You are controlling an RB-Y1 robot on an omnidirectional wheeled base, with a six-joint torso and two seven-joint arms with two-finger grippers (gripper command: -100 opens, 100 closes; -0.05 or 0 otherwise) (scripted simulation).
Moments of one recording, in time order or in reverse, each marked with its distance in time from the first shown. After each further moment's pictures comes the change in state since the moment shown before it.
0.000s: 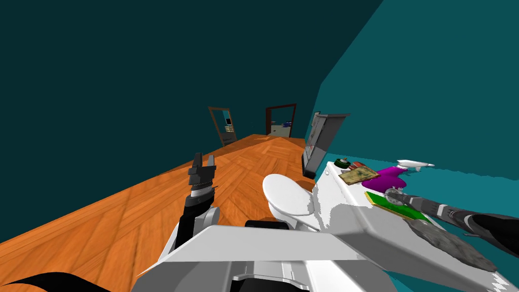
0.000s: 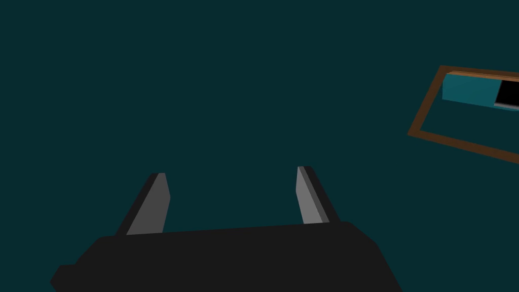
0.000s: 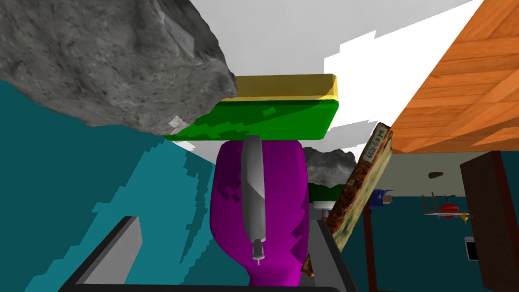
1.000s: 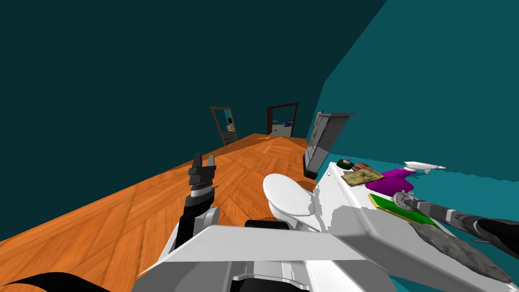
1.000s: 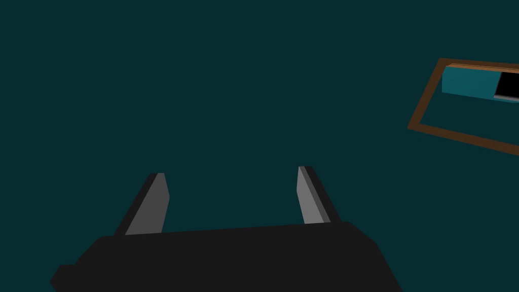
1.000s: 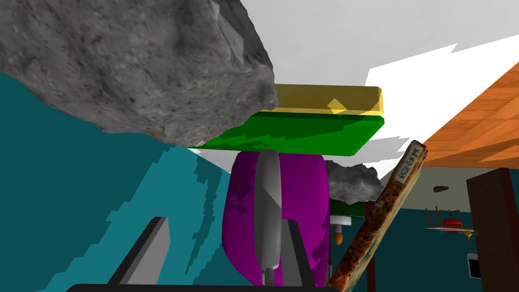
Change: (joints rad) left arm 0.000 0.000 0.000 0.000 0.000 0.000 0.000; right arm -0.029 -0.018 0.058 0.070 0.028 -0.008 0.009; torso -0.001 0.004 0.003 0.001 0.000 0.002
